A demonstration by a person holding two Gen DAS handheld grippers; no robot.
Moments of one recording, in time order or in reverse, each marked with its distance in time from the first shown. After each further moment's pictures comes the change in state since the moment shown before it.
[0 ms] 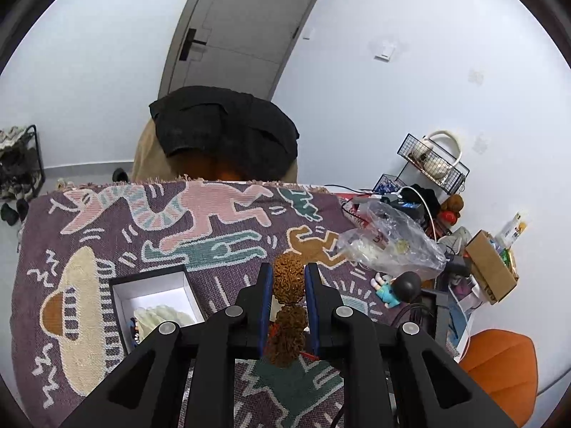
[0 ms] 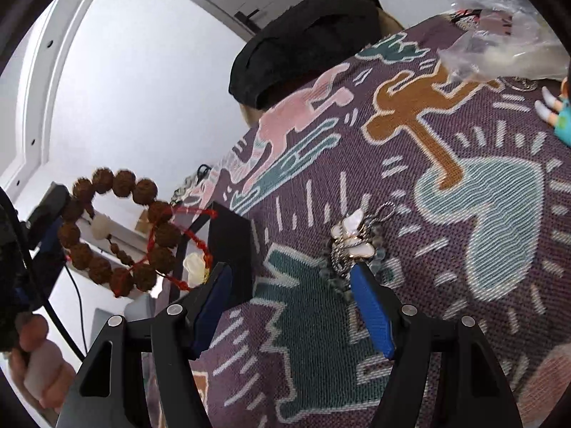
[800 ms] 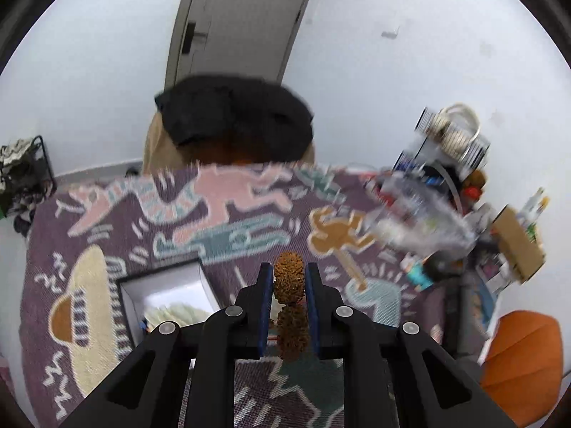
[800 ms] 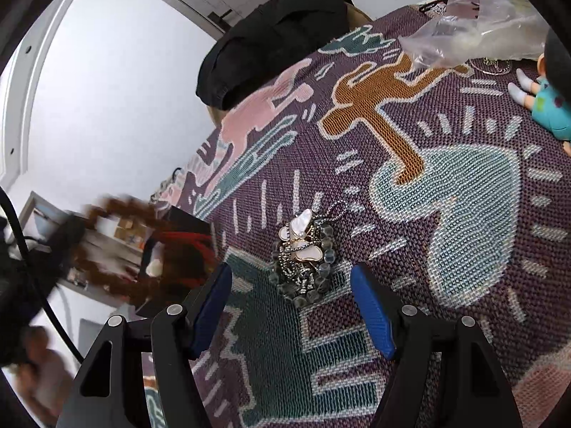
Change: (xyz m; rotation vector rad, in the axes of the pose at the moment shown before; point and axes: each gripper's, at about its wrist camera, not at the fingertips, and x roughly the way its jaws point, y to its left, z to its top) left arm 0.015 0.009 -0.005 0.060 0.027 0.066; right arm 0.011 -0.023 0.003 0.041 0.002 -0.099
